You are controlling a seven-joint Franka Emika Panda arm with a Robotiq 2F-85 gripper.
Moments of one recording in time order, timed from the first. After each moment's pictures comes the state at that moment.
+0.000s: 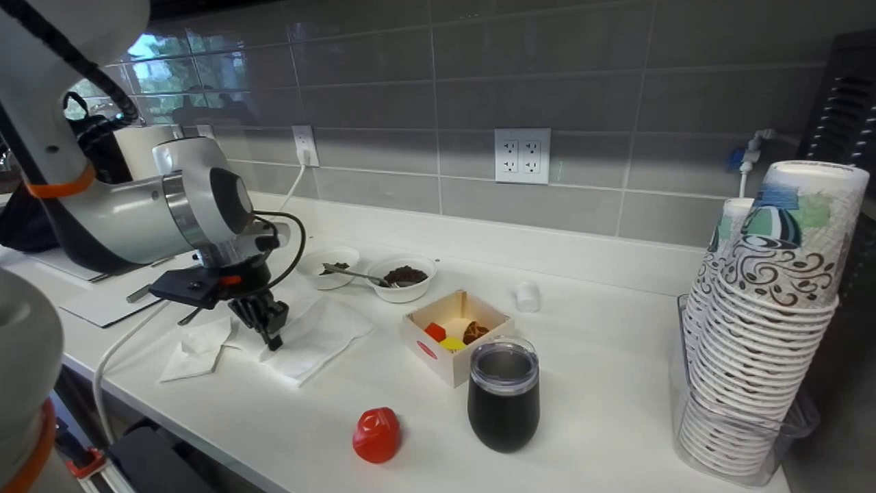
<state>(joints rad) 0.37 0.10 0.21 -2.75 -0.48 2.82 0.92</state>
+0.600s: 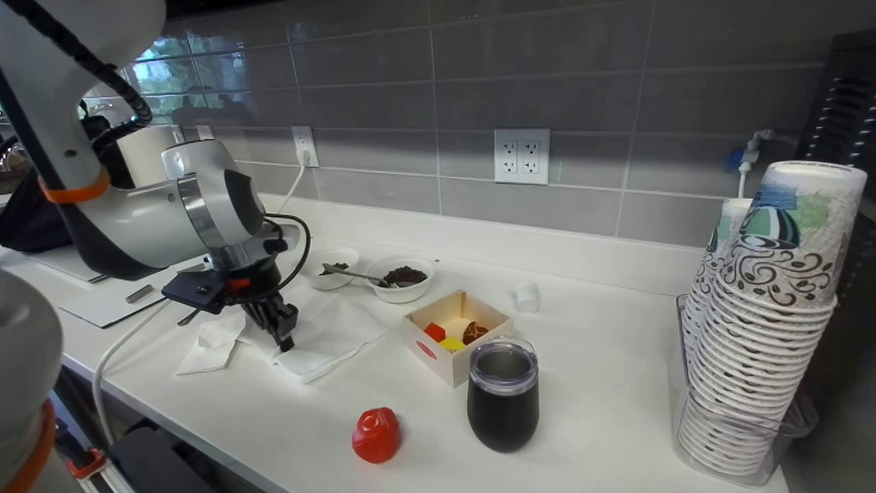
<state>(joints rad) 0.37 0.10 0.16 -2.75 -0.56 2.84 1.03</state>
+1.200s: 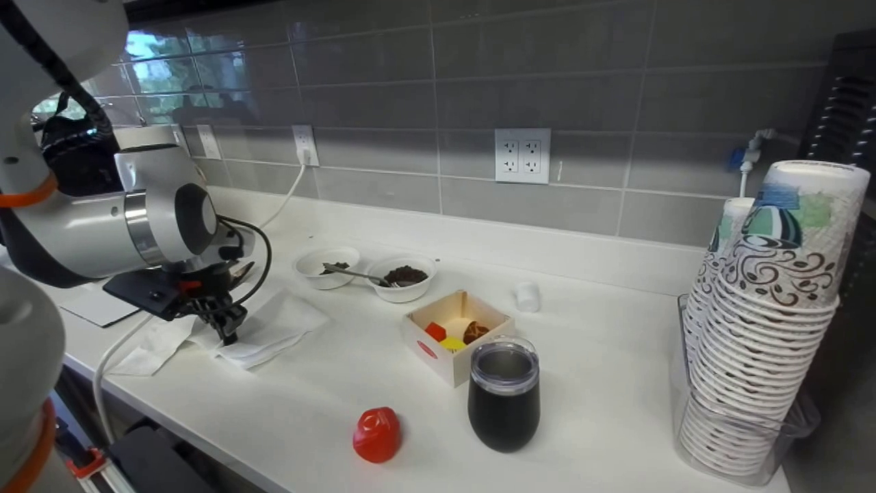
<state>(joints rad) 0.38 0.16 0.36 -2.75 -0.30 3.02 0.89</state>
